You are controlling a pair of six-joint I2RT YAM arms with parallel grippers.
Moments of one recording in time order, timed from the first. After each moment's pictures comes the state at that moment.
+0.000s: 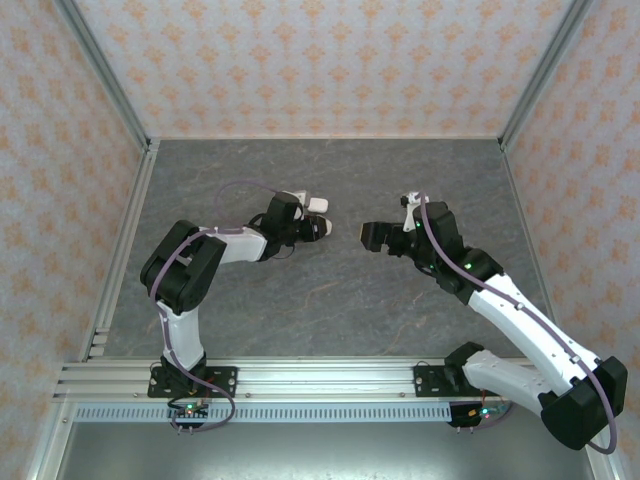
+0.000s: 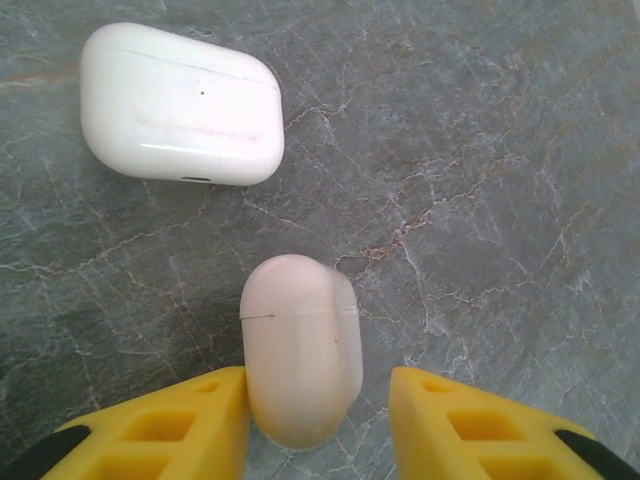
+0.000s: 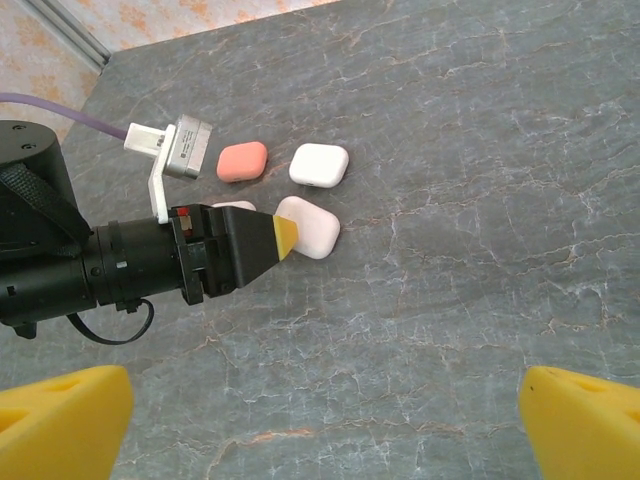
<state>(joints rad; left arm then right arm) -0.46 1.90 0.99 0.24 0.21 -0.58 0.55 0.98 0.87 -0.47 0.00 0.47</state>
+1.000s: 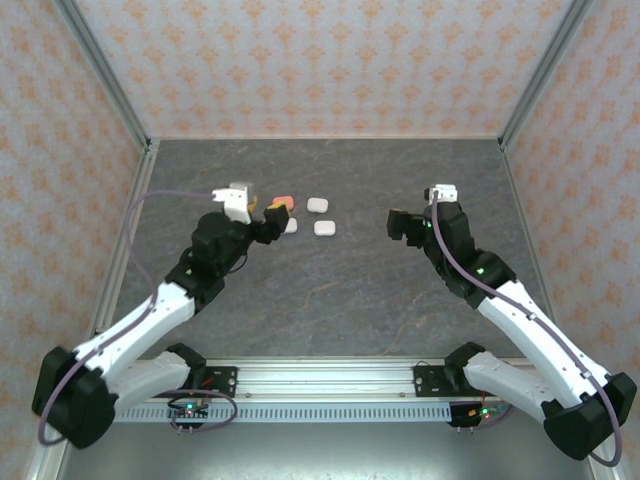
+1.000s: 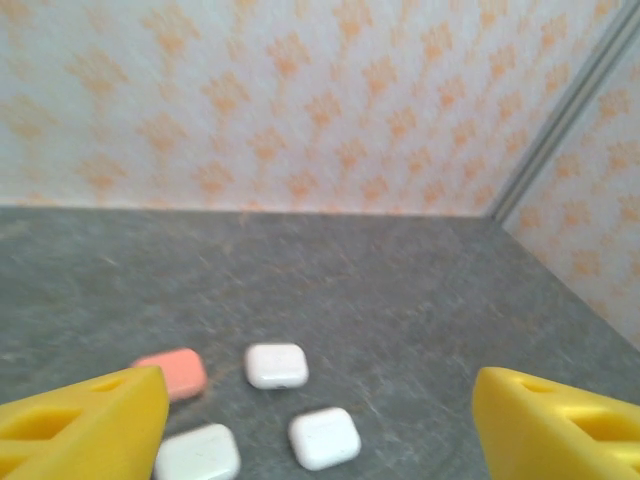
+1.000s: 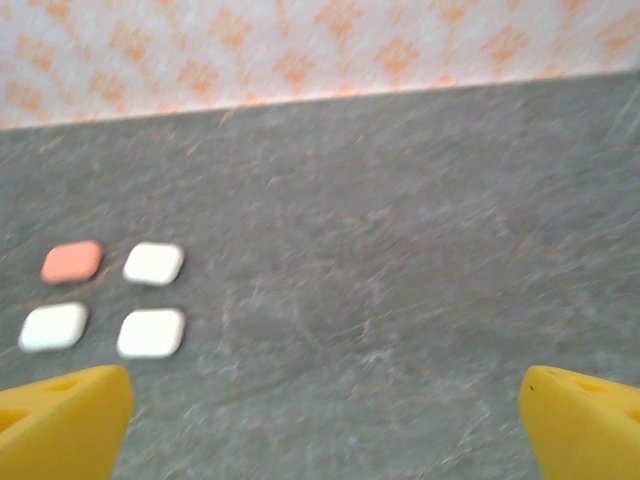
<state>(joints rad) -0.46 0.96 0.61 0.21 -0.12 -0.30 0.53 0.91 0.90 -0.50 0.39 0.35</state>
